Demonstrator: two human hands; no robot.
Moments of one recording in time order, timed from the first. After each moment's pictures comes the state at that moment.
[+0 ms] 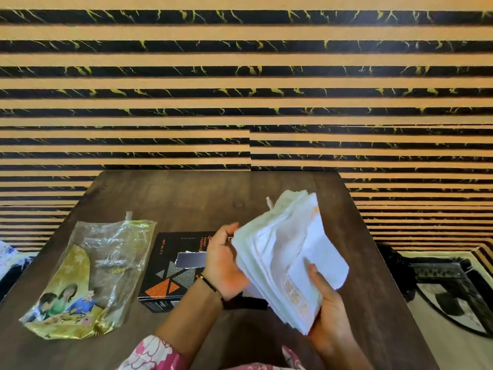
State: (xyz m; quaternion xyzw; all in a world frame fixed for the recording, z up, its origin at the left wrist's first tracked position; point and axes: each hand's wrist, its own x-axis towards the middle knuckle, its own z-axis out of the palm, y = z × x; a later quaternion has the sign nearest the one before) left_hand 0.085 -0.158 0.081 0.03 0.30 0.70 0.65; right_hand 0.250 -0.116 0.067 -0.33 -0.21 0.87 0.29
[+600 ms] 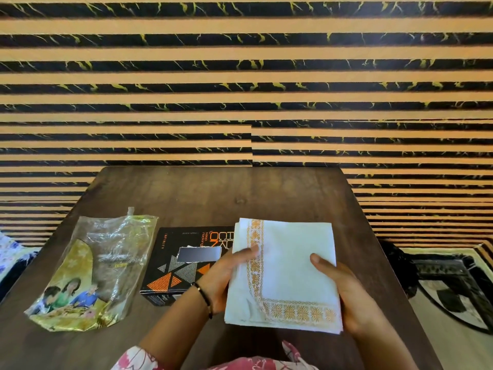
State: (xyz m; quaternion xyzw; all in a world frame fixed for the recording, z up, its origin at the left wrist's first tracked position) left_hand 0.082 -0.184 0.064 0.13 0.44 0.57 0.68; right_hand 0.273 -0.077 0.072 -0.37 -0.41 0.81 0.17
